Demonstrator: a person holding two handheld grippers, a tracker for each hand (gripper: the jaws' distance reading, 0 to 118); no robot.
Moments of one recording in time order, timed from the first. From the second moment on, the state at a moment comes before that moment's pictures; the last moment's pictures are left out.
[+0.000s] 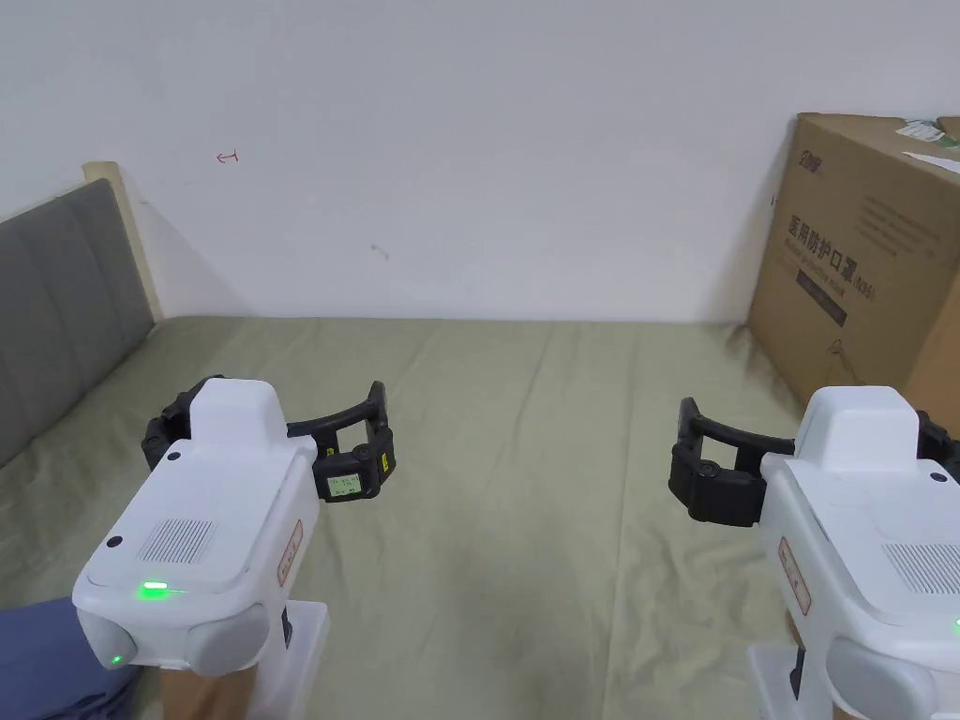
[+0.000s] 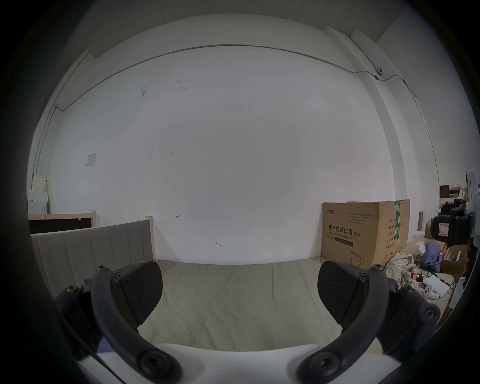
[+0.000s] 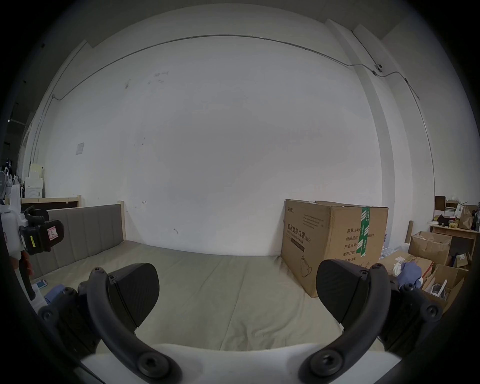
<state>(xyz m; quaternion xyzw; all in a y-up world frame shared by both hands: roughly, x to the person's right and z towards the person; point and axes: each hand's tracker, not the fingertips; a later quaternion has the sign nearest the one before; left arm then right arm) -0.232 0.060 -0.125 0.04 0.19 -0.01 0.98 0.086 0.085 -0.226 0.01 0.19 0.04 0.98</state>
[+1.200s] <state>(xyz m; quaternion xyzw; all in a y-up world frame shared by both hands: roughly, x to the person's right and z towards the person) -0.233 0.056 -0.130 0.04 0.21 -0.03 0.98 0.079 0.083 -0.234 0.01 0.19 0.04 0.98</state>
